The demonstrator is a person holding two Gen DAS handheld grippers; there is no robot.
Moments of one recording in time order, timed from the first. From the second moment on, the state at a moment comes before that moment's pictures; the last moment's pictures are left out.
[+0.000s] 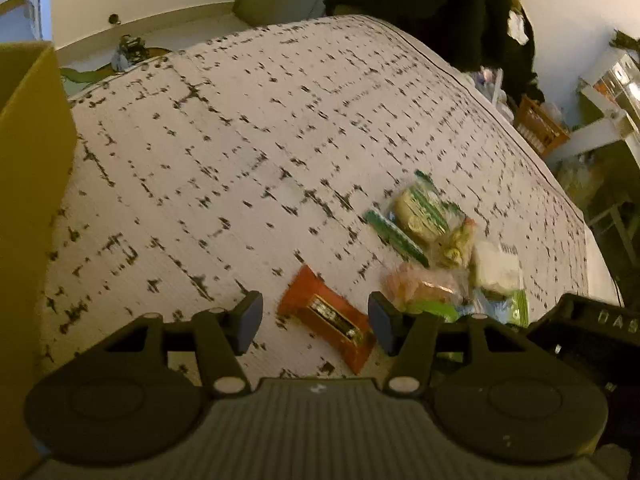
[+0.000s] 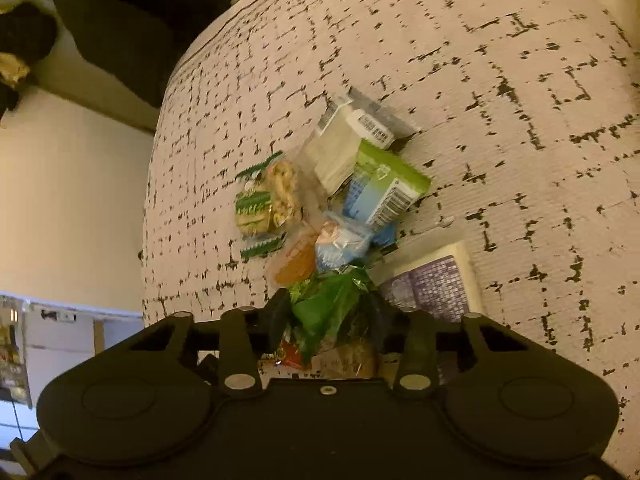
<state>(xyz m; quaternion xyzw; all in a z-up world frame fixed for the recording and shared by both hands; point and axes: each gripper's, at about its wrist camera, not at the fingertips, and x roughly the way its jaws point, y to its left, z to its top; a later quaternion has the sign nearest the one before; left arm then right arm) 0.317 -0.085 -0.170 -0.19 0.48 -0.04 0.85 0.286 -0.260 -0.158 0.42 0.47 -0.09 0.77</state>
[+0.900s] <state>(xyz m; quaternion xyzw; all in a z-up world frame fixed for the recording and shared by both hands) 0.305 -0.109 -0.174 -0.04 0.43 -0.06 0.90 0.266 -0.243 -0.123 0.36 0.43 -0.09 0.82</state>
